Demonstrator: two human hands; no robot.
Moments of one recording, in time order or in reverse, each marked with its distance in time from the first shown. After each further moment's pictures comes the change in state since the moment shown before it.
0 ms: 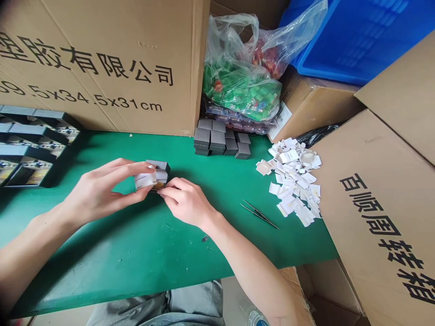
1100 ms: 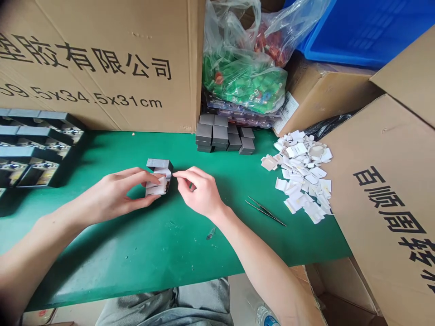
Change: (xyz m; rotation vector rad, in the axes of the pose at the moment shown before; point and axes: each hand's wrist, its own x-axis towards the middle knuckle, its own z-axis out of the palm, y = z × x) left_hand -0.008 -0.005 0.002 -0.055 -0.328 -0.089; right_hand 0.002 -0.003 -0.019 0.149 0.260 0.114
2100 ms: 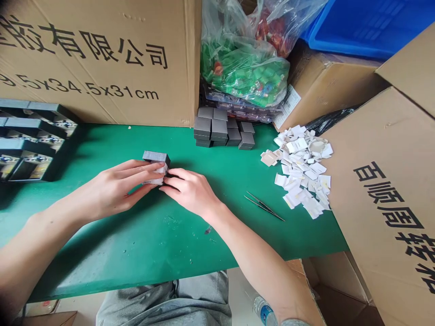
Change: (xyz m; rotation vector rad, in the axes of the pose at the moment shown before) left_hand 0.002 -0.003 0.008 0.261 0.082 0.247; right_hand -0.007 0.010 0.014 -0.301 -0.231 -0.139
